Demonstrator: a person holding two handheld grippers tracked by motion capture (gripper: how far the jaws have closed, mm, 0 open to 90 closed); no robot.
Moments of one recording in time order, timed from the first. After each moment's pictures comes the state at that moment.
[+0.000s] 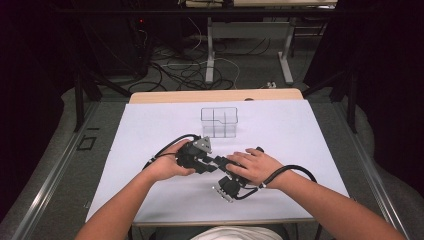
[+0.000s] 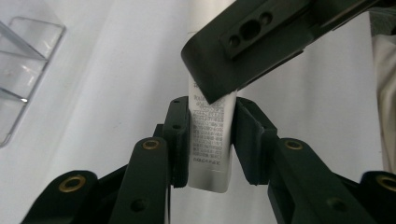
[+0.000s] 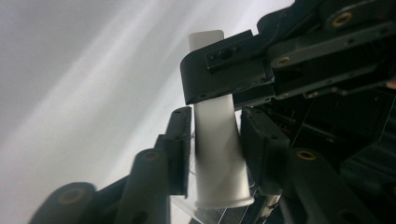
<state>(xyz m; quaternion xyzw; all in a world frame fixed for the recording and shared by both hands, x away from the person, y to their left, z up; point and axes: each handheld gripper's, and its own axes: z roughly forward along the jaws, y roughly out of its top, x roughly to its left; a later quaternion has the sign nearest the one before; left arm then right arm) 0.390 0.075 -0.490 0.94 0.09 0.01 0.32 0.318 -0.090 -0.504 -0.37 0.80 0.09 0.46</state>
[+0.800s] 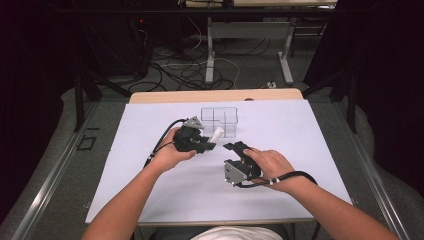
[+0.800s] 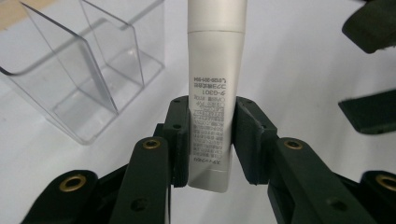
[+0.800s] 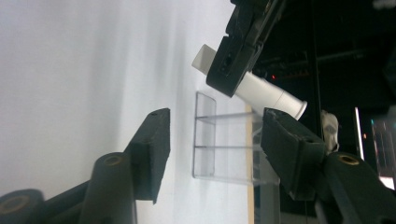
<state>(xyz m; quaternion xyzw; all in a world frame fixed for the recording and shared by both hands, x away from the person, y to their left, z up) 0.424 0.089 -0.479 0.86 0.27 0.05 0.42 0.325 -0.120 -0.479 -0.12 0.85 0.24 0.44</state>
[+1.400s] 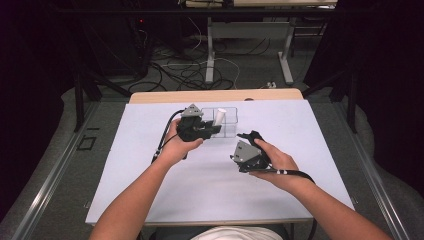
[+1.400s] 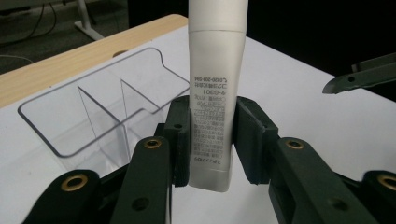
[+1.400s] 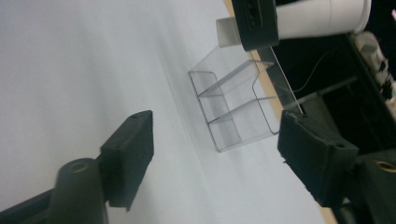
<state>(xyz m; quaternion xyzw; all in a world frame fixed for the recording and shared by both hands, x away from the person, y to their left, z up) 0.438 0.077 -0.461 0.81 0.29 0.09 0.51 0.346 -0.144 -0.467 0.08 0.87 0.31 0.37</state>
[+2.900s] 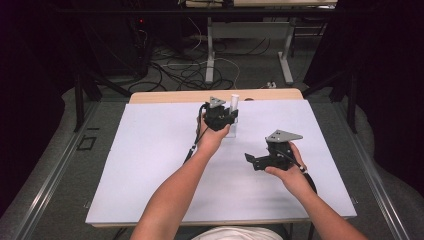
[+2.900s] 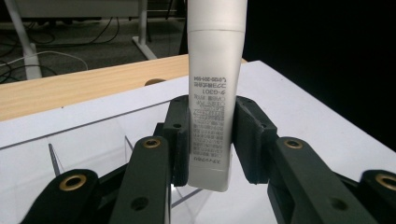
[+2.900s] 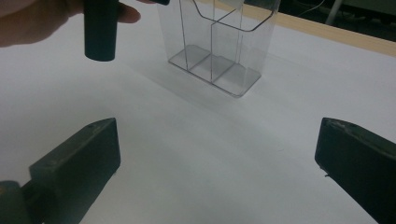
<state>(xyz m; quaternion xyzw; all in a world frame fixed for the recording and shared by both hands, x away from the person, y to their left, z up) 0.482 0.000 -0.490 0.73 0.42 0.15 0.52 0.366 -0.213 -0.503 0.39 0.78 0.46 0.20</state>
